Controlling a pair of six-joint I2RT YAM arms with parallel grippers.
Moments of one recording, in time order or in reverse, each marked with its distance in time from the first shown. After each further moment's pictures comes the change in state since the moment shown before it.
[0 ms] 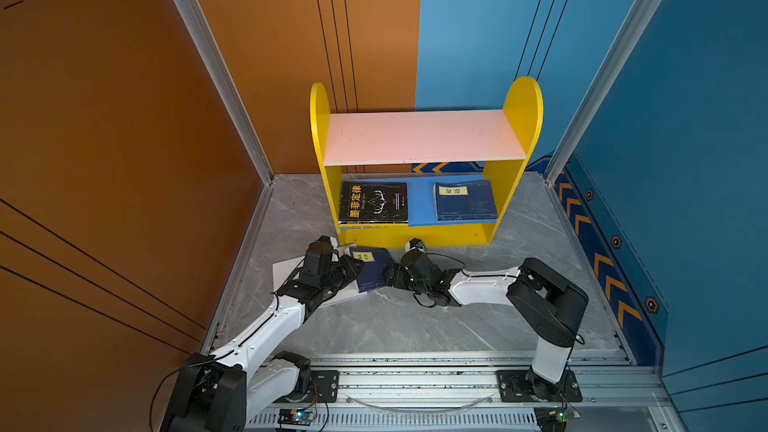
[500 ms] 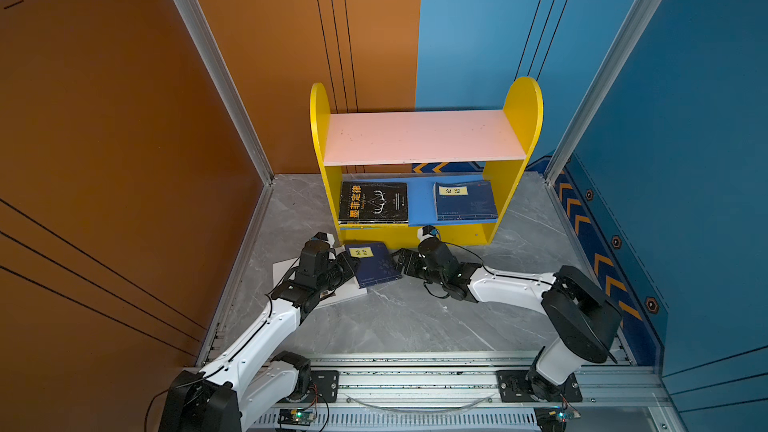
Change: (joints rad) left arm 0.014 -0.083 0.041 -0.077 -0.011 0.010; right arm -0.091 -0.215 -0.055 -0.006 -0.051 -0.019
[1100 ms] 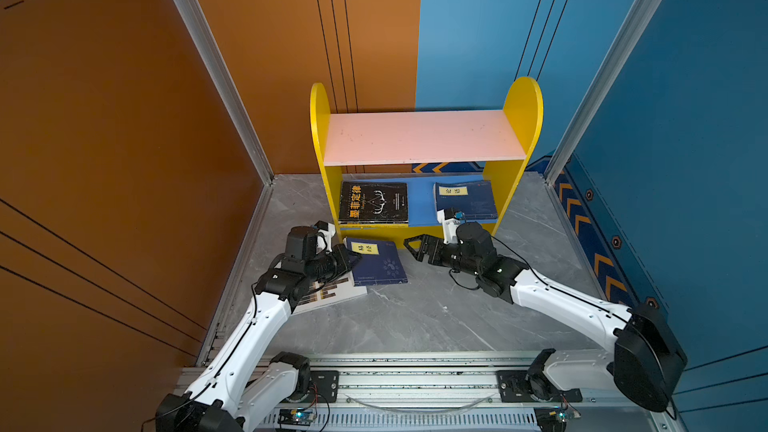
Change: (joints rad) left arm 0.074 -0.027 0.211 -0.305 0.254 0.132; right arm -0.106 -0.332 -0.025 -0.130 -0.206 -0.124
